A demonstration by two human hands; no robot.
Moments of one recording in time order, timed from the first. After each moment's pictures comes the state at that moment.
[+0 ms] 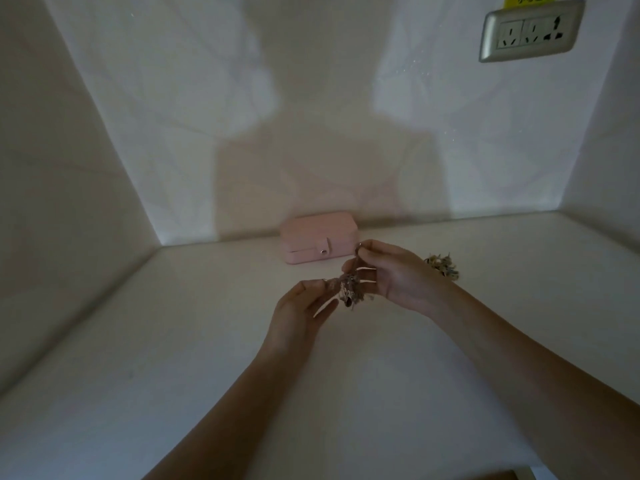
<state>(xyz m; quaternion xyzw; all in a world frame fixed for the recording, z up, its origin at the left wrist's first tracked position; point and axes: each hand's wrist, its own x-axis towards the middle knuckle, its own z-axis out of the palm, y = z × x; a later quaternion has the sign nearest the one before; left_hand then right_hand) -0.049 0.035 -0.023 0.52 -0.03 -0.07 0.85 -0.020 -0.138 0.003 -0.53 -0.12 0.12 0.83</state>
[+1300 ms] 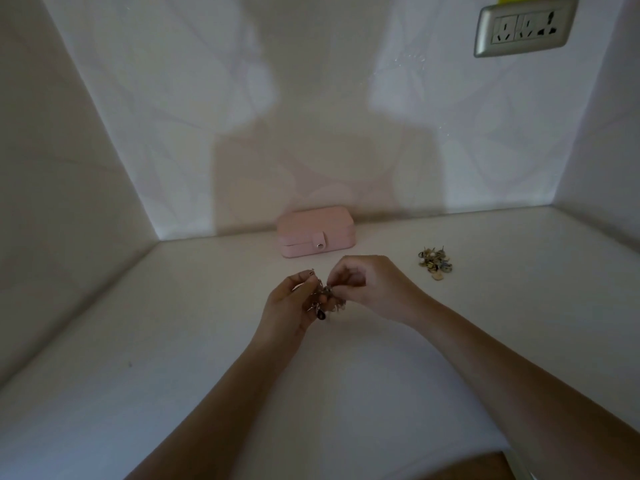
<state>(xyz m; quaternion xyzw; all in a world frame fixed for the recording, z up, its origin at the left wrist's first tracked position) -0.058 0.040 -0.014 0.57 -0.02 -0.05 0.82 -0.047 -0.123 -0.008 -0.83 -0.23 -0.07 0.51</state>
